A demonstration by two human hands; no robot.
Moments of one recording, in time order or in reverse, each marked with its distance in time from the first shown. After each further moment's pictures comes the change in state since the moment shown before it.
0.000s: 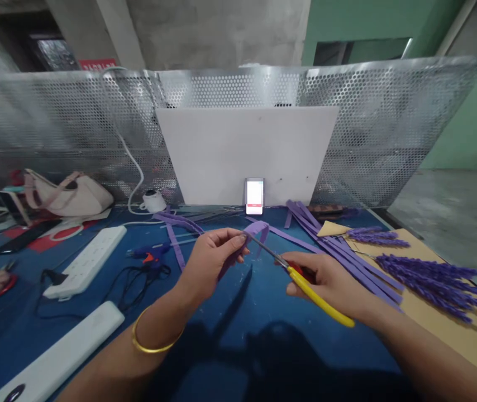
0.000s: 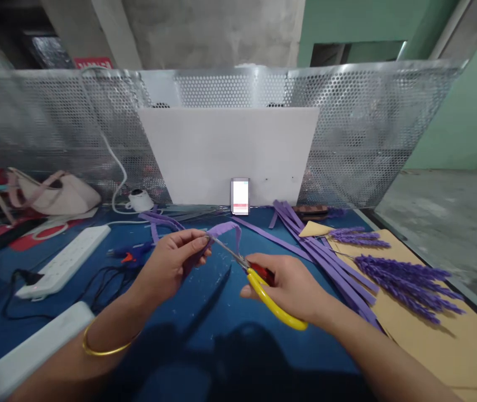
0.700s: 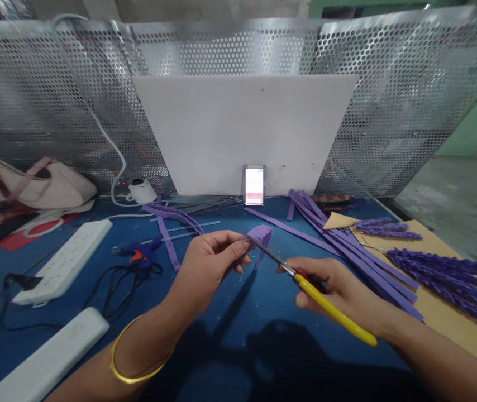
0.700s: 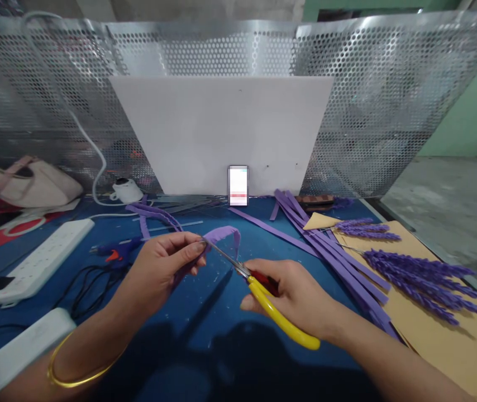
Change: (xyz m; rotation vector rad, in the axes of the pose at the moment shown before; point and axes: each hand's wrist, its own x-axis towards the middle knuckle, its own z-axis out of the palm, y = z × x) left_hand 0.002 -0.005 -0.002 0.105 -0.014 -0.044; right_hand 0.003 0.016 0.009 0.279 -0.102 0.079
